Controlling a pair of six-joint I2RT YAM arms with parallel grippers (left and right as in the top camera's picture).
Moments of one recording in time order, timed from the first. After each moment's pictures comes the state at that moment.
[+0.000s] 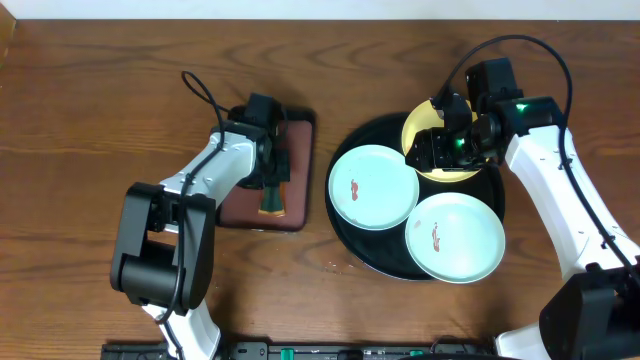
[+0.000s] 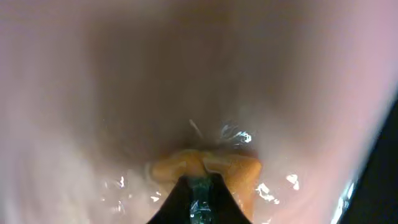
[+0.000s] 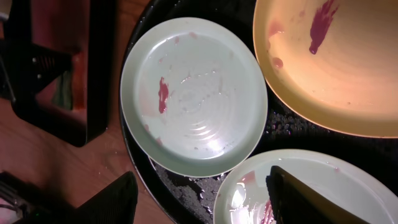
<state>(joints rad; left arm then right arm) -0.25 1.90 1.19 -0.70 0.04 -0.31 0.18 1.66 1.39 -1.04 -0.39 0.12</state>
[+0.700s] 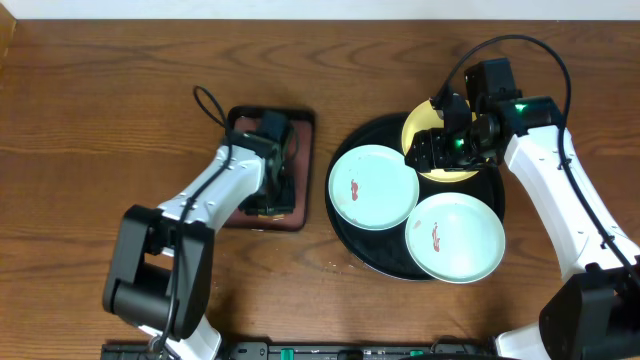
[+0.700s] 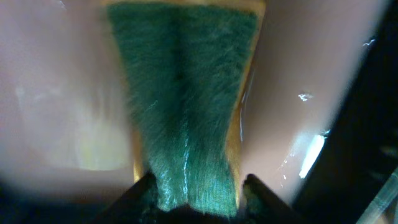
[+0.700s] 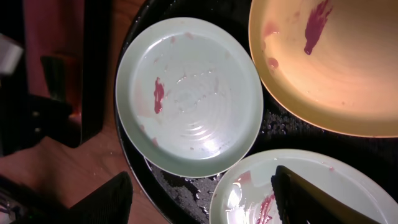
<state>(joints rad) -0.33 1.79 1.11 -0.89 0.05 -0.37 0.18 1.66 1.39 -1.04 -0.37 0.11</state>
